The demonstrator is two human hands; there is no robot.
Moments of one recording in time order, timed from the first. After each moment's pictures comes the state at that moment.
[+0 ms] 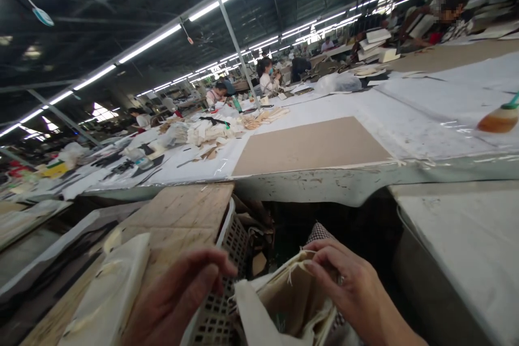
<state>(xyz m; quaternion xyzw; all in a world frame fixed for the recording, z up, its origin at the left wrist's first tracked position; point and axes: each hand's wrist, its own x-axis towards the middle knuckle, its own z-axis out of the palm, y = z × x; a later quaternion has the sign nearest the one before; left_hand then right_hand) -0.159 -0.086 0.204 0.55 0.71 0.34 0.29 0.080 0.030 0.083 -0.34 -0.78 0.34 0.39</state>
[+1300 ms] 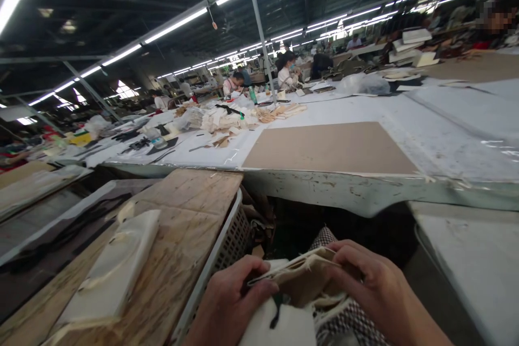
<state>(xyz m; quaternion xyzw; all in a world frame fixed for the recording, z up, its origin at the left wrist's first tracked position) -0.124 -0.067 0.158 0.52 0.77 0.24 0.26 0.094 0.055 0.086 -0.33 -0.83 0.34 0.30</state>
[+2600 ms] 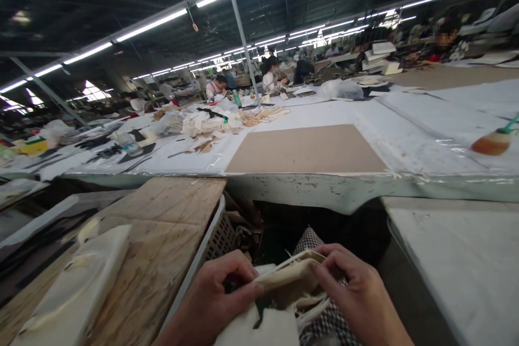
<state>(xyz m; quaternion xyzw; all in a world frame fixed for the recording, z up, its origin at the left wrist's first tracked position) -0.133 -0.042 0.154 0.57 0.68 0.30 0.35 0.091 0.042 0.073 -0.41 -0.72 0.37 0.42</state>
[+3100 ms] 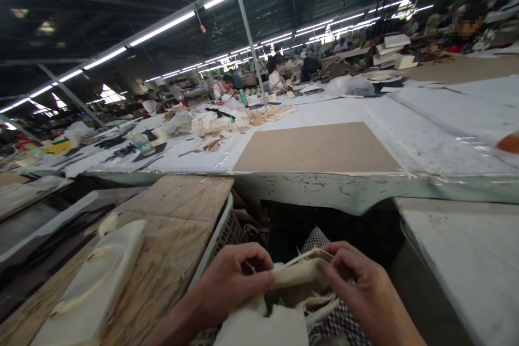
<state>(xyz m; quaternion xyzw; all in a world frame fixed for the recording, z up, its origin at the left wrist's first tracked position) -0.132 -0.023 0.166 0.54 0.70 0.21 0.41 0.090 0.046 0.070 -0.41 -0.72 0.39 0.41</state>
